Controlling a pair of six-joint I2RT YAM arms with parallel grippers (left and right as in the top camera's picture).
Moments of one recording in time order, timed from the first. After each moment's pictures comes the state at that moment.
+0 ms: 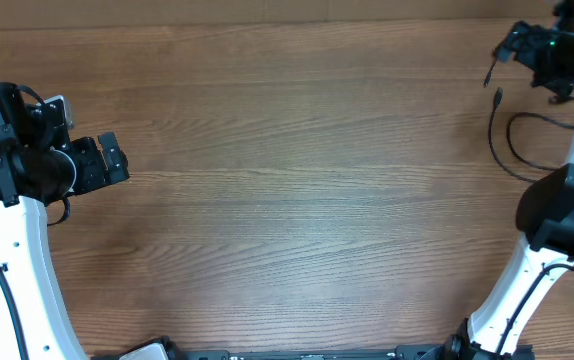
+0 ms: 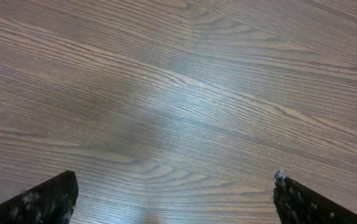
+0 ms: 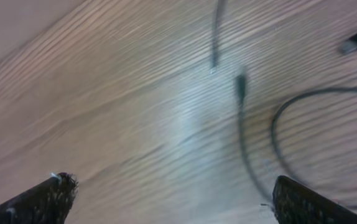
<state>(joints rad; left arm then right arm) 0.35 1.38 1.56 -1.33 0.16 -0.02 -0.28 2.23 2.38 -1.30 -0.20 0.20</state>
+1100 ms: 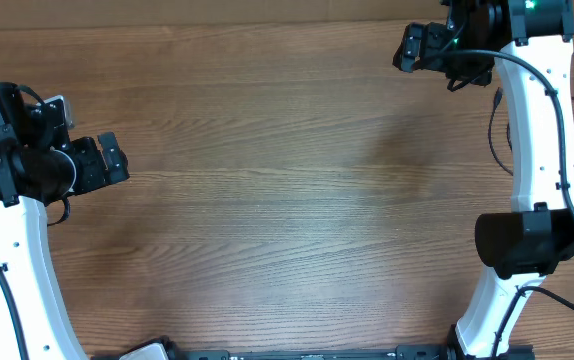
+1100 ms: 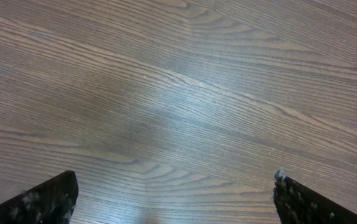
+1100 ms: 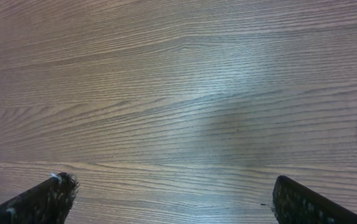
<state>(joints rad) 0.35 1.38 1.56 -1.33 0.16 -0.02 0.07 2.07 2.38 -1.46 -0.17 0.20</state>
